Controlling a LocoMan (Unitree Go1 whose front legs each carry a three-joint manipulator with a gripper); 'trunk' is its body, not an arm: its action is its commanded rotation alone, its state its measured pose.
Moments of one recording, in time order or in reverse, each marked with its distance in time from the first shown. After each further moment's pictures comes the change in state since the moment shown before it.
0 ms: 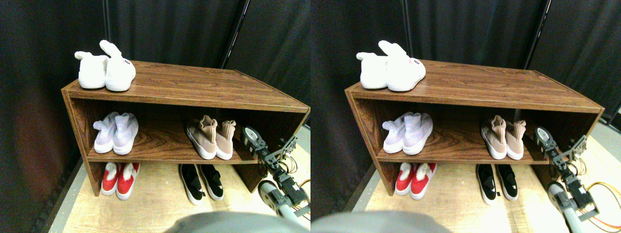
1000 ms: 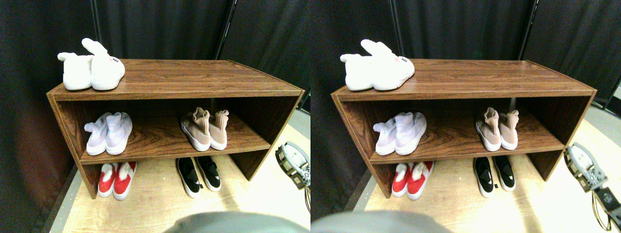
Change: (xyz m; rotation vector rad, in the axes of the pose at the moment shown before) right arm -0.118 0.021 0.020 -0.149 0.072 0.181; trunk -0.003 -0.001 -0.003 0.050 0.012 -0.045
